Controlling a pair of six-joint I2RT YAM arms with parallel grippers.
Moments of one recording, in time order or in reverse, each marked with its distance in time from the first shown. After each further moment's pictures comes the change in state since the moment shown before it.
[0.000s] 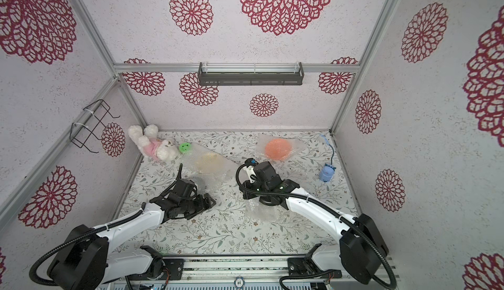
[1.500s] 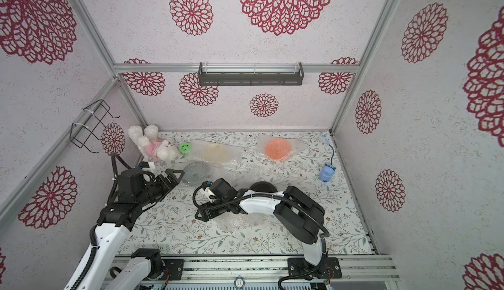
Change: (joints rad) left arm 0.413 -0.461 0.193 -0.251 0.108 0.066; right arm 0.288 0.522 0.223 0.272 -0.195 0.103
